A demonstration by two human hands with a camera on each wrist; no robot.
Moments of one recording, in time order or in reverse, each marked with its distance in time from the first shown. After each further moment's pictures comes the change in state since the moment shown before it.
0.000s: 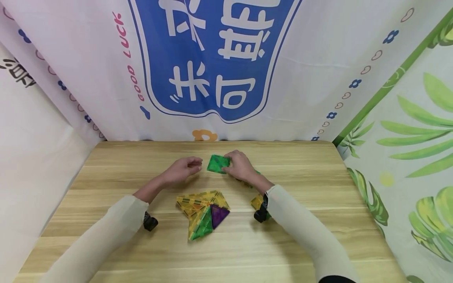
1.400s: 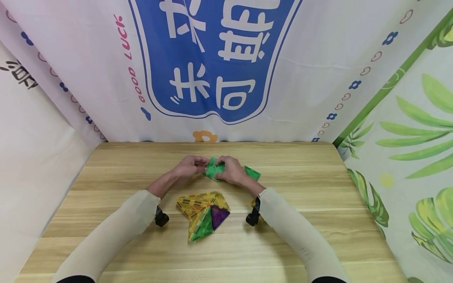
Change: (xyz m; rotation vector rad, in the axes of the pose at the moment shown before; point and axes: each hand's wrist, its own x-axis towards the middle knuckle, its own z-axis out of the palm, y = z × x) left_hand 0.026 0.008 0.015 -0.218 0.054 -0.128; right_hand 0.004 -0.013 0.024 0.206 -0.041 0.062
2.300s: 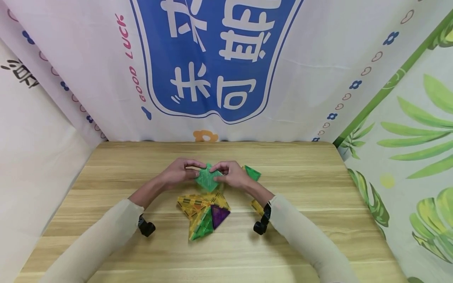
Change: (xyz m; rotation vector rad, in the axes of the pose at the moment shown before) left_hand -0.037 -0.005 -0.021 -0.131 -0.102 0.051; right_hand -0.029 -0.012 -0.005 0.524 -0.138 0.062
